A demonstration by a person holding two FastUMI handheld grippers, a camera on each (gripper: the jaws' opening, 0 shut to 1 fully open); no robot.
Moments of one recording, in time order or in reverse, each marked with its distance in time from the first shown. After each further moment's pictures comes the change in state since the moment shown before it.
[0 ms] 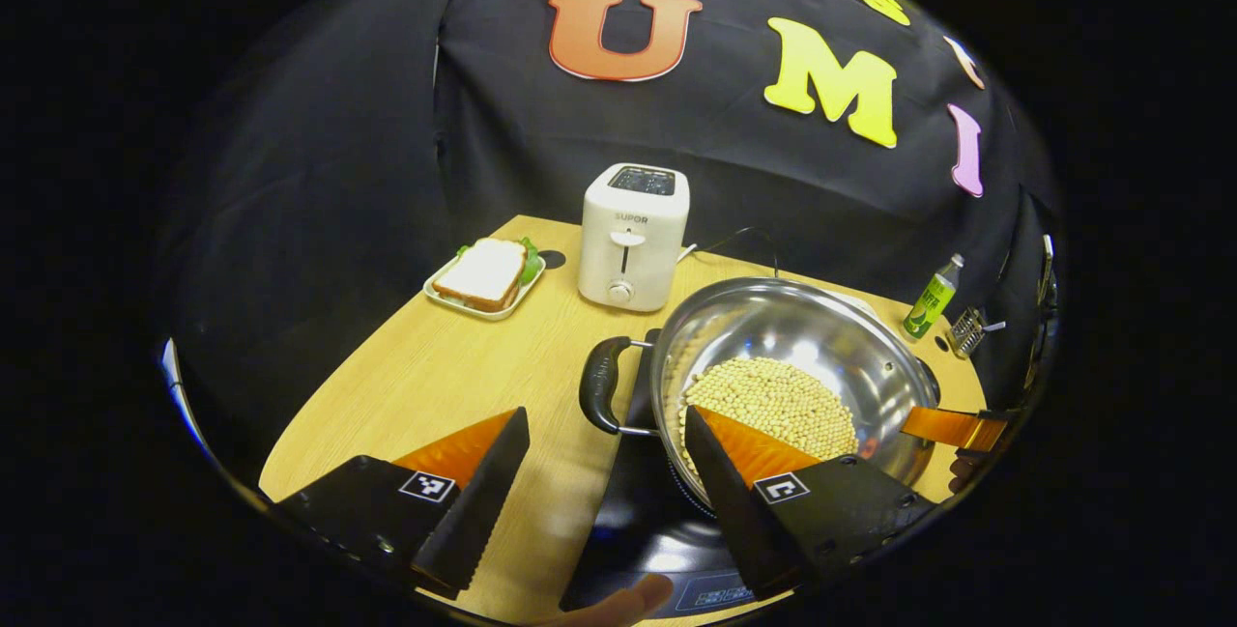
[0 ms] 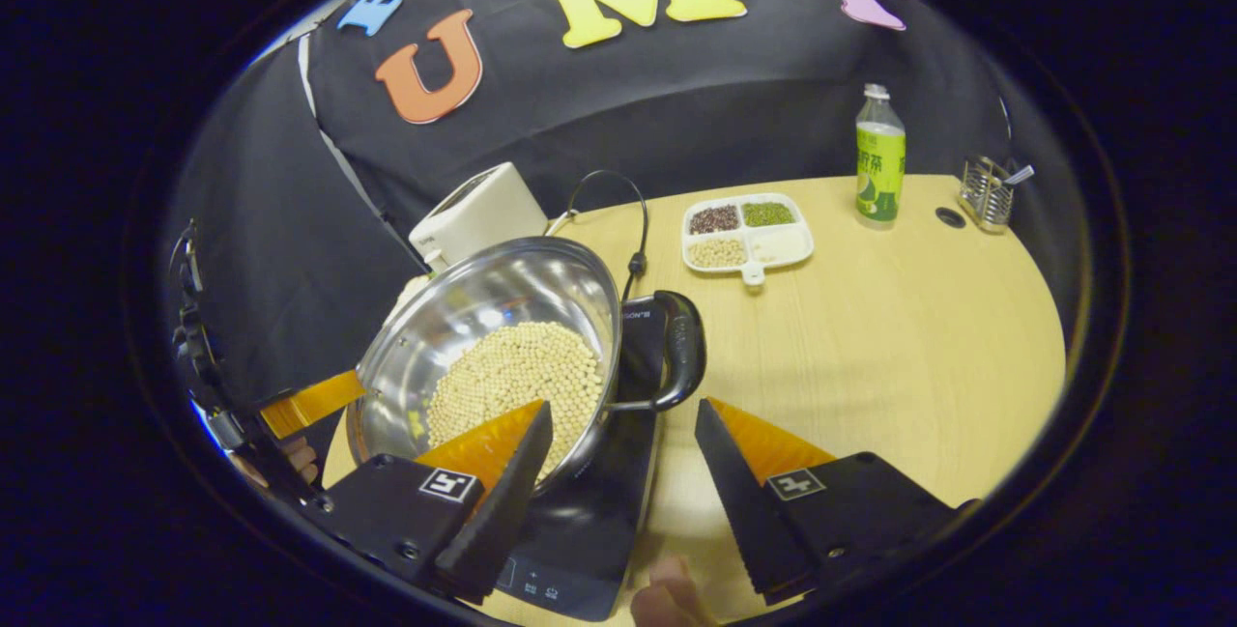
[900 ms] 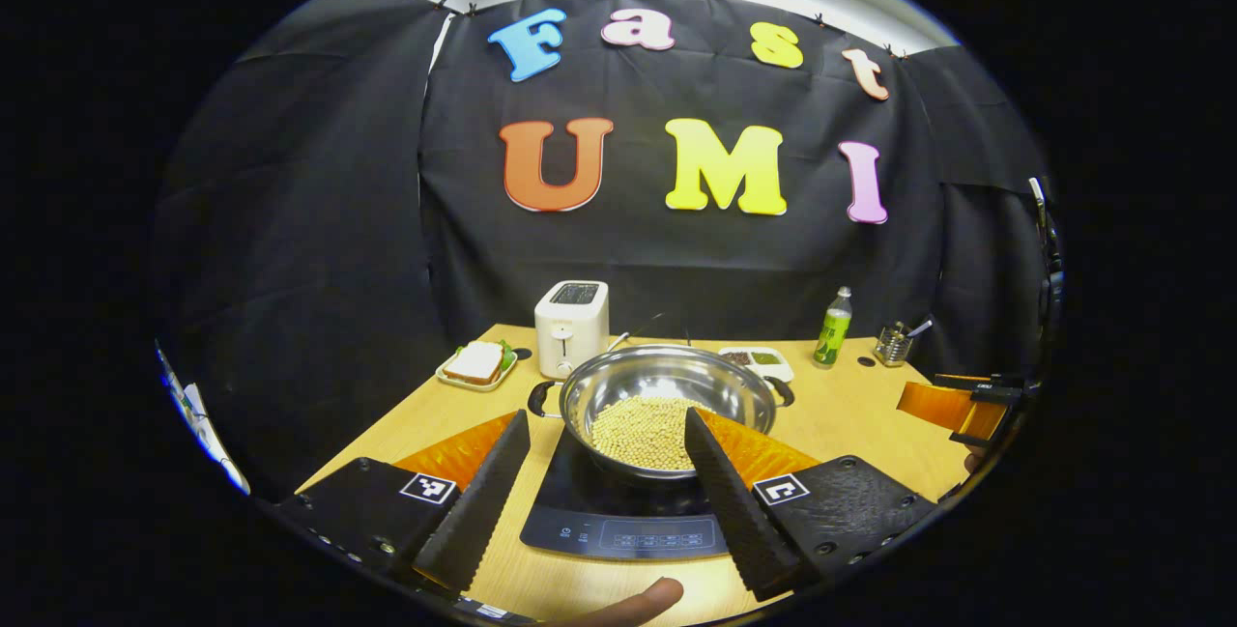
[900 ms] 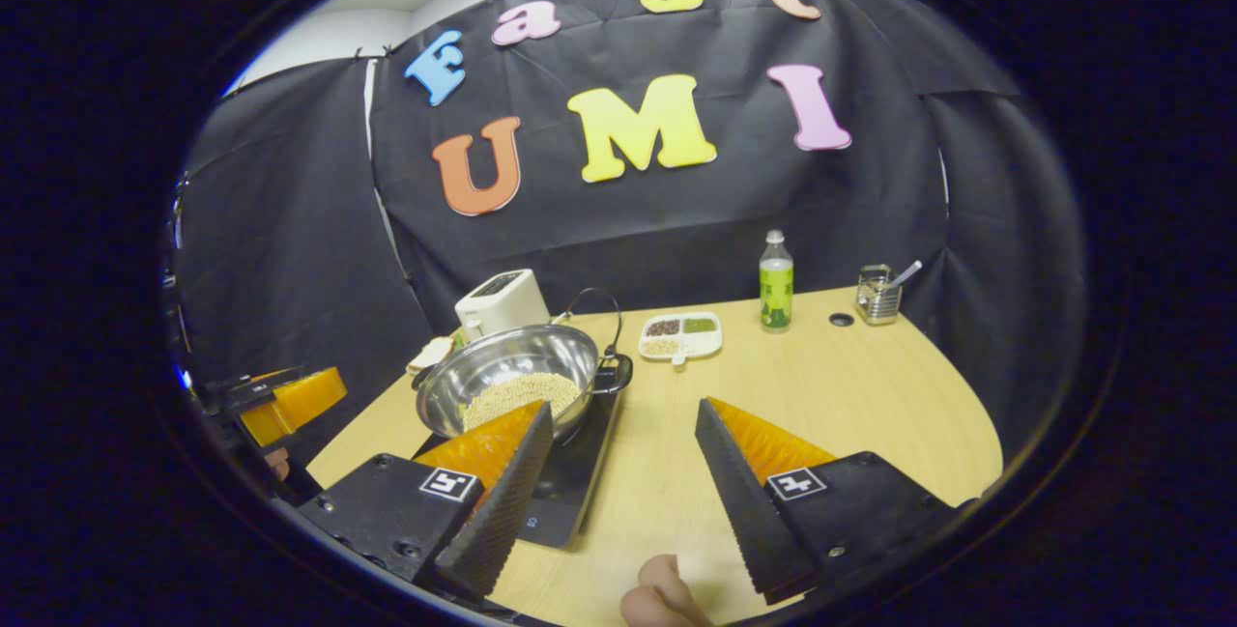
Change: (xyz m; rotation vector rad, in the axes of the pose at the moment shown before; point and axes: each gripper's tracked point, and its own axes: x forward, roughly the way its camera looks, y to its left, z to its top) left arm -0.202 -0.087 0.018 0.123 -0.358 -0.074; right arm -0.207 -0.020 -0.005 -0.110 -0.393 -0.058
